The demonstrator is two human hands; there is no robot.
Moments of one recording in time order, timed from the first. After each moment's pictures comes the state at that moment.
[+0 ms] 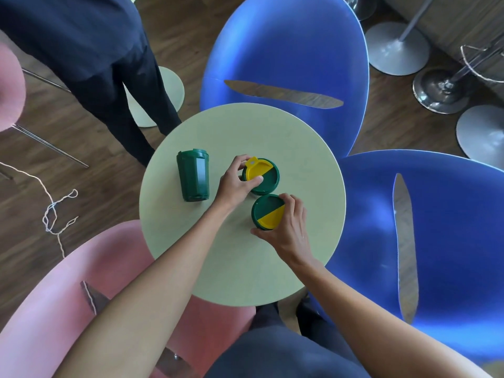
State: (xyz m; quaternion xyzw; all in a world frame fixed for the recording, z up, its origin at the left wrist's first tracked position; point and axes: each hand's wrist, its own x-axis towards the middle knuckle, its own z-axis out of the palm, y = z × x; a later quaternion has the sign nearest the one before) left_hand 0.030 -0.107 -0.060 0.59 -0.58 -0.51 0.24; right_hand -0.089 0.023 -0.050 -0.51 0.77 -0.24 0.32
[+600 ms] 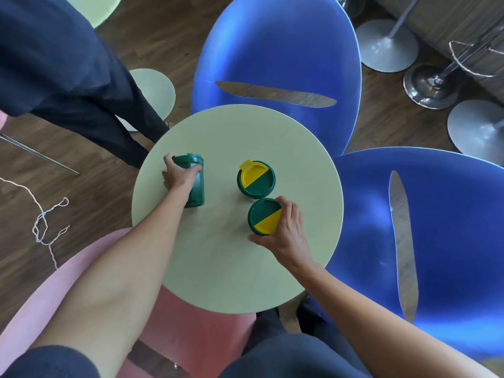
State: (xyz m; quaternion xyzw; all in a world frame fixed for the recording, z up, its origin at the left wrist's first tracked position) left_hand 0.100 -0.173 -0.079 0.82 -0.36 -0.40 0.18; right_hand -0.090 0.023 -0.053 -0.50 0.77 -0.22 0.34
